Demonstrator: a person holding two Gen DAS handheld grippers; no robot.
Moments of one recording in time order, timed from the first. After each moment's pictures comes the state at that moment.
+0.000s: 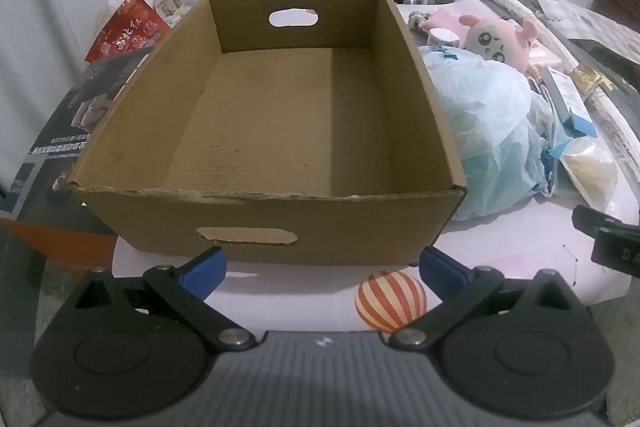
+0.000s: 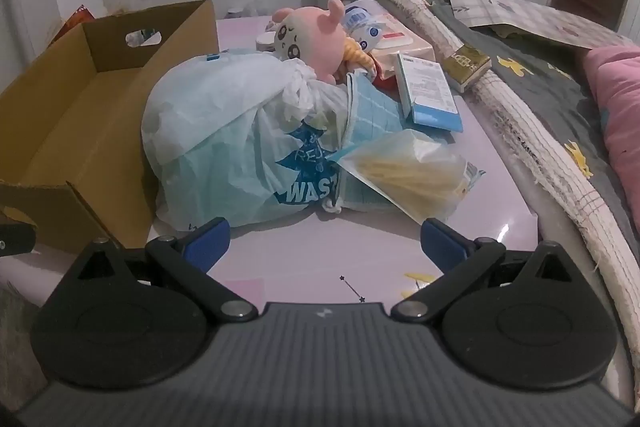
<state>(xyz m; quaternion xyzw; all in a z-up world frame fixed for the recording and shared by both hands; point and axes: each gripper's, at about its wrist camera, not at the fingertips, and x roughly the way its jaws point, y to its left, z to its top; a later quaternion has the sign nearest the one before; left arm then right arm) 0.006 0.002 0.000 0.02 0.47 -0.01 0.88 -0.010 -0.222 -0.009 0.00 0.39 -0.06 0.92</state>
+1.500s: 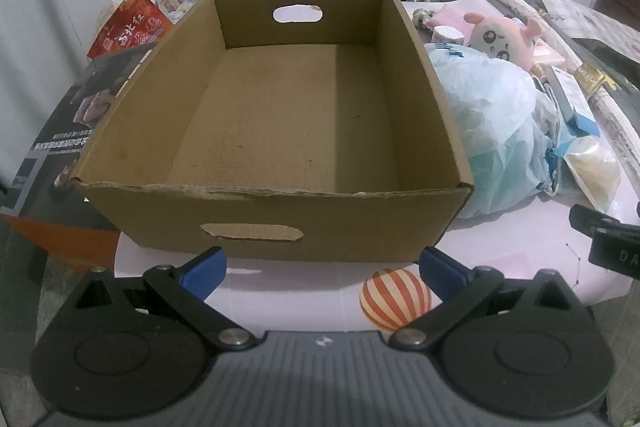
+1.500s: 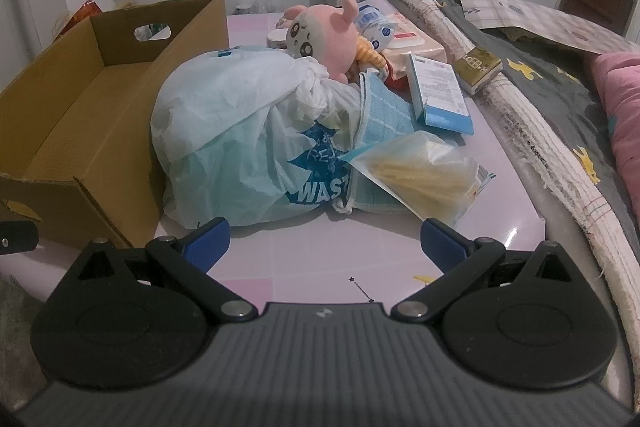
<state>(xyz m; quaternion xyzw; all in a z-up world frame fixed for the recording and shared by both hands) 0.005 0.005 0.000 0.02 0.47 0.00 0.88 -0.004 -0.217 -0.013 0.01 0.40 -0.04 0.91</state>
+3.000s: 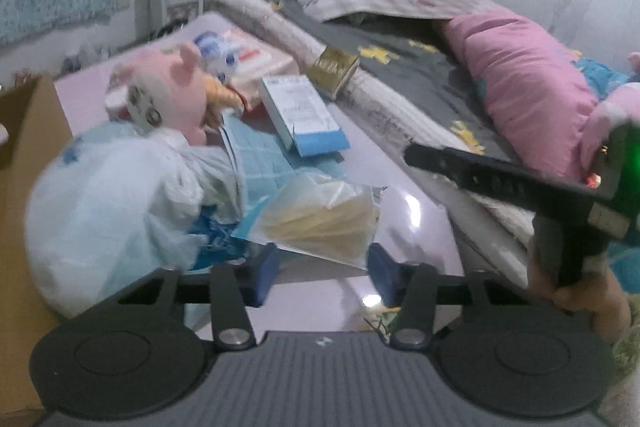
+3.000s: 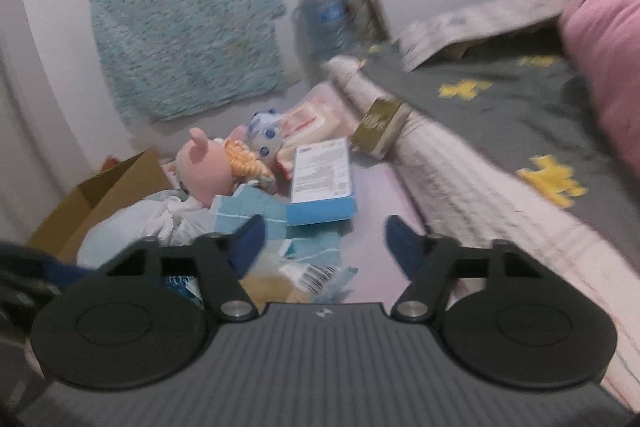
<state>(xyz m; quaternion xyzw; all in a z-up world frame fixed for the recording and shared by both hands) 0.061 -0.228 -0.010 0.06 0.43 -0.30 0.85 0.027 -0.464 -0.053 0.22 0.26 0.03 0.94</state>
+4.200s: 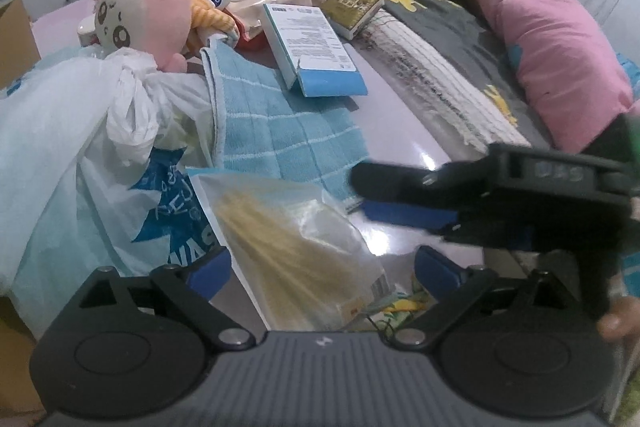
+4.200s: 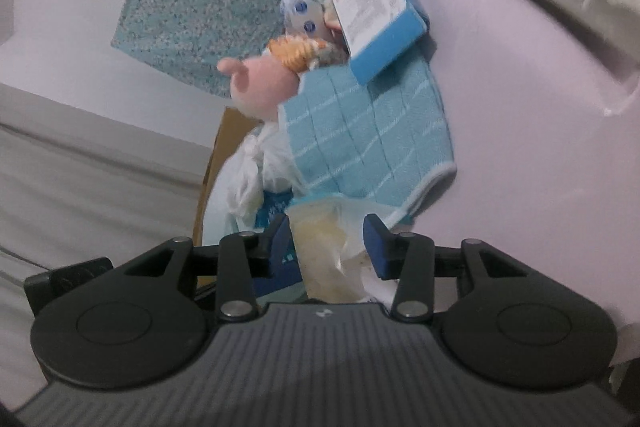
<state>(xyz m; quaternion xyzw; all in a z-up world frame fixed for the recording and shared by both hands) 0.092 -0.253 -0.062 0.05 0.50 -0.28 0.82 0.049 -0.470 -0.109 0.48 0.36 0.17 0.78</state>
